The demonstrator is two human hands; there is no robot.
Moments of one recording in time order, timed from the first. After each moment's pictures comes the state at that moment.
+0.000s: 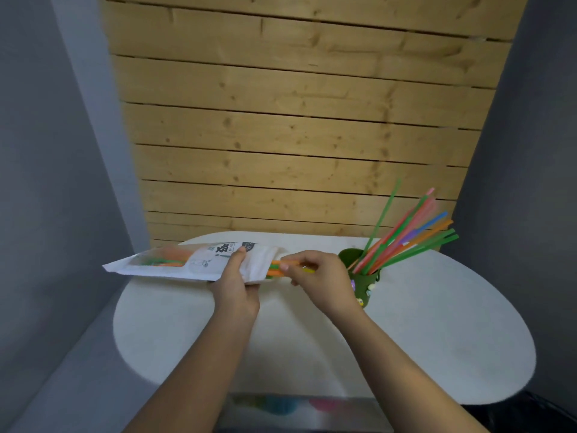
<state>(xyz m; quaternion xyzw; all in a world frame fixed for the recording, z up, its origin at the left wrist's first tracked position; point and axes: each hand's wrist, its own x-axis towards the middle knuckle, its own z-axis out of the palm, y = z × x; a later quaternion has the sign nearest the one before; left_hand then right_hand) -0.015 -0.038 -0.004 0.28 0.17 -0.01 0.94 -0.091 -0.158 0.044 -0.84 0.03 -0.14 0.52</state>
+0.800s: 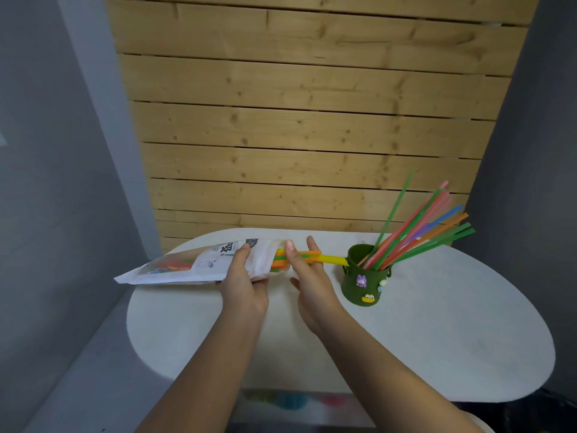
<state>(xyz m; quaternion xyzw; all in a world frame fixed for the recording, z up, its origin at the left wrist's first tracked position) -0.025 -0.034 0.006 0.27 0.19 -0.01 0.94 -0.077 -0.120 0.022 -0.59 0.10 -0.05 0.80</state>
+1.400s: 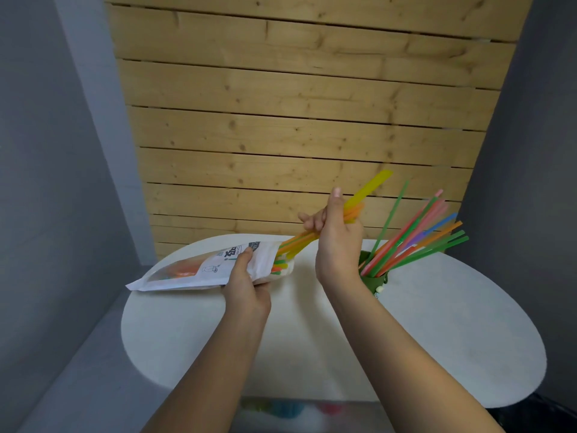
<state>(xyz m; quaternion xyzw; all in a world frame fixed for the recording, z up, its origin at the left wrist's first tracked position) -0.020 -0.041 0.007 0.22 0.19 -0.01 0.95 -0.065 -0.131 0.097 -0.53 0.07 -0.34 0.77</state>
